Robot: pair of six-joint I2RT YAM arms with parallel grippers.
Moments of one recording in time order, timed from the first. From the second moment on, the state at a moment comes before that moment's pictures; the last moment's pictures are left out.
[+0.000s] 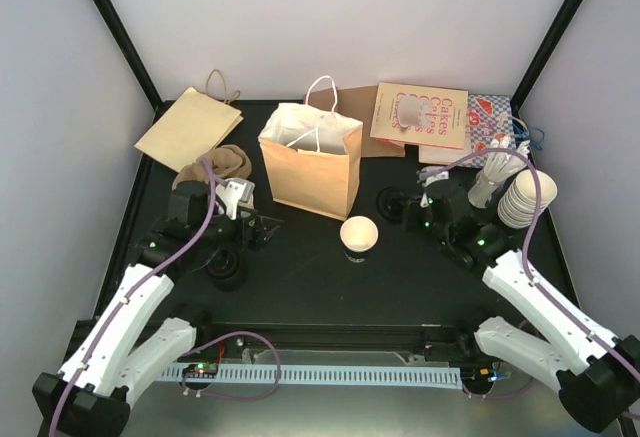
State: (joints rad) left arm -0.30 0.76 0.74 -0.61 0.53 -0.21; right arm 0.53 0.91 0.74 -0.45 0.16 0.42
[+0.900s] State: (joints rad) left arm -0.63 1.03 0.74 -0.33 0.40 -0.49; right arm 0.89 1.12 0.80 -0.54 0.29 0.42
